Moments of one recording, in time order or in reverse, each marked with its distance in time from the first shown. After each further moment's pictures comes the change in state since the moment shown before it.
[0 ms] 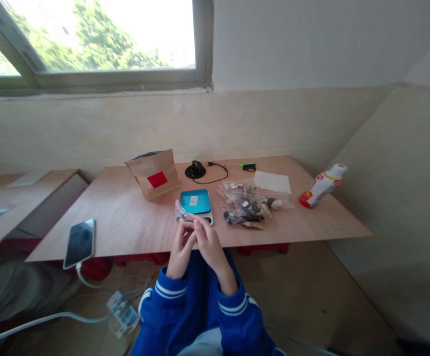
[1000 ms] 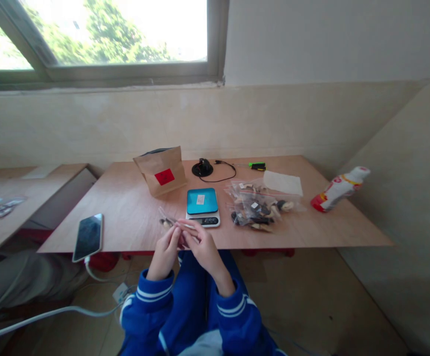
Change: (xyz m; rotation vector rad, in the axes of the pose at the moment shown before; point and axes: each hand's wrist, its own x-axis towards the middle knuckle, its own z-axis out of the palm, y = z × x) left_hand 0.000 0.009 -0.054 0.326 0.141 -0.062; right_hand 0.001 0.014 0.028 0.251 -0.205 0.093
